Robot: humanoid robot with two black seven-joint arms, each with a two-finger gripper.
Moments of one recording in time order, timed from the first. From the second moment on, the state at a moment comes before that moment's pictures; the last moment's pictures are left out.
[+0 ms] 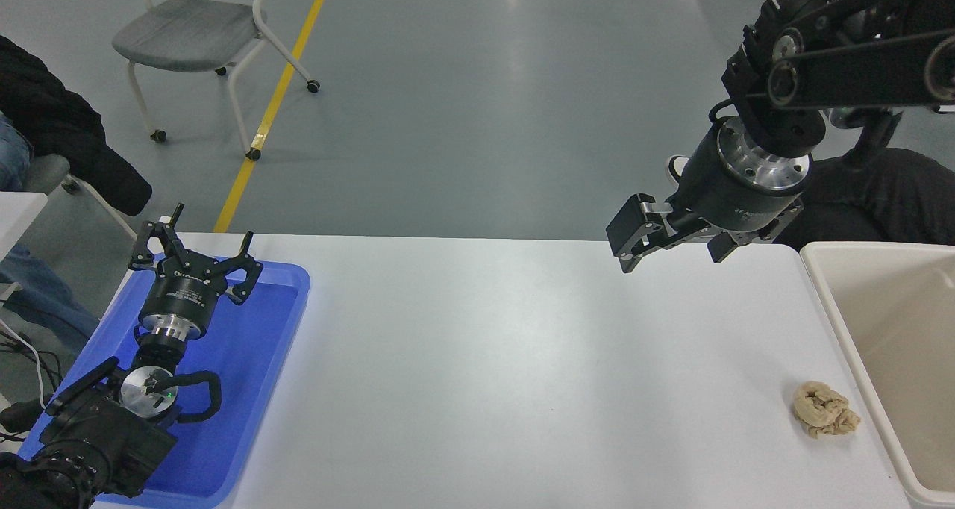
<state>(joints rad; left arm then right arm) -0.63 0.20 -0.89 -0.20 -0.21 -0.79 -0.32 2.41 -0.14 -1.29 1.52 -0.05 0.69 0.00</state>
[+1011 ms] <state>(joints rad) -0.63 0.20 -0.89 -0.20 -0.21 -0.79 -0.32 2.37 -0.22 -1.32 1.51 -0.12 0.67 0.00</state>
